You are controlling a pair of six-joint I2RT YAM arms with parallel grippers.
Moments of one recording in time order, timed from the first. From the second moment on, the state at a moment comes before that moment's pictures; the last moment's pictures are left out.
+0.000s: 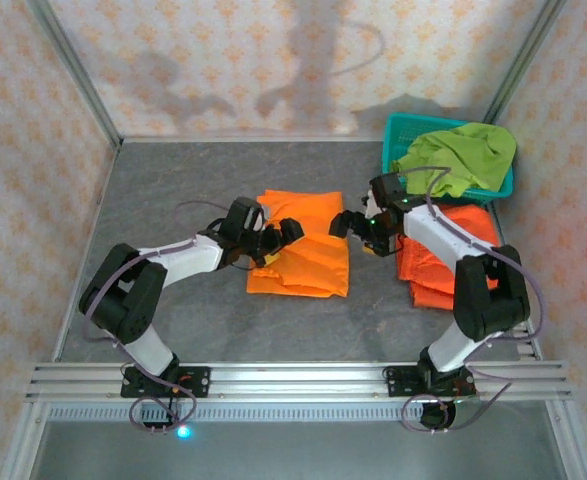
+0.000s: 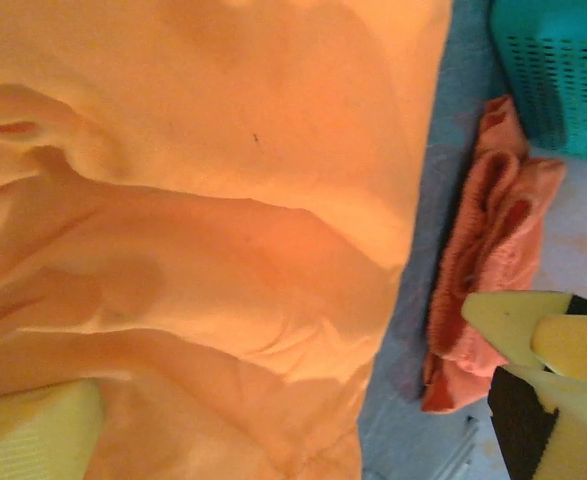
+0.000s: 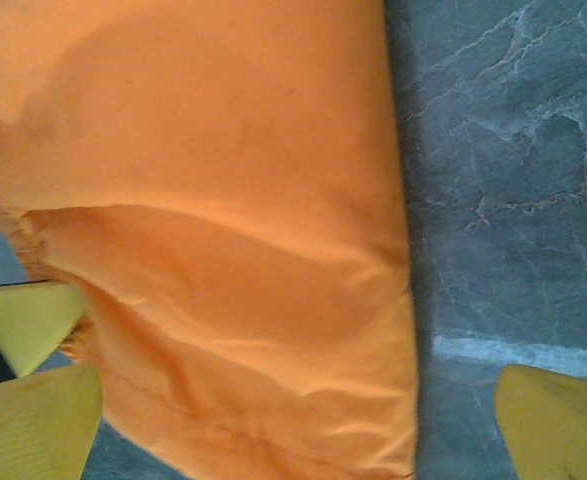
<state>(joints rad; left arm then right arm) -0.47 1.65 0.88 -0.01 0.42 -1.02 0.30 1.63 1.12 -0.68 -0.42 0.54</state>
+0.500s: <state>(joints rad) -0.47 1.65 0.86 -0.03 0.39 -0.98 0.30 1.85 1.22 -0.62 -0.44 0.45</state>
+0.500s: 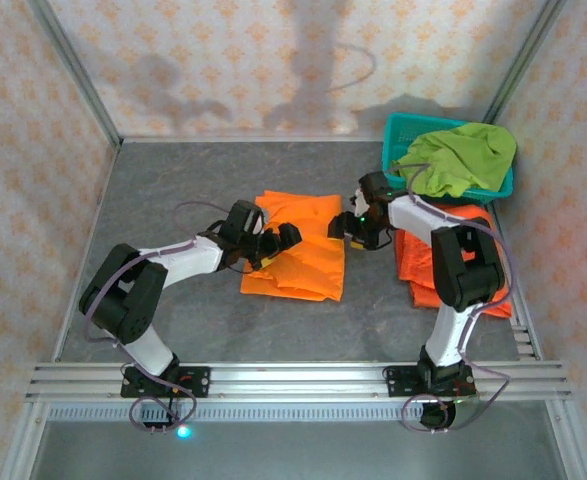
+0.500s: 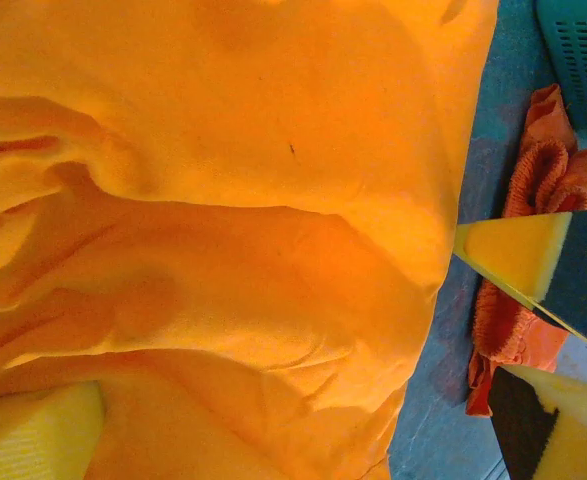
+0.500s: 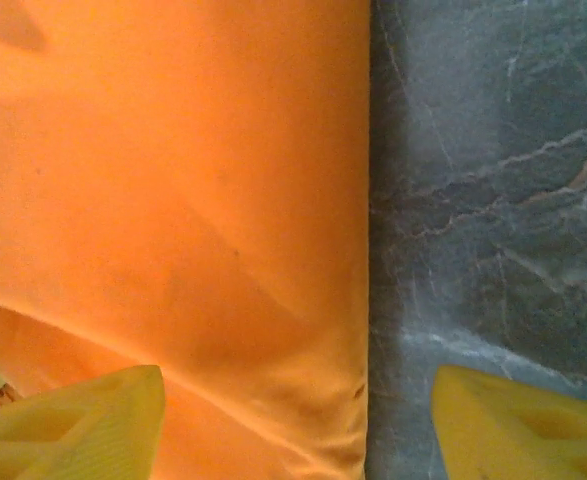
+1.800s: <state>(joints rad) -0.47 1.42 1.00 -0.30 0.21 -0.72 0.42 1.74 1.56 -1.26 0.50 0.25</state>
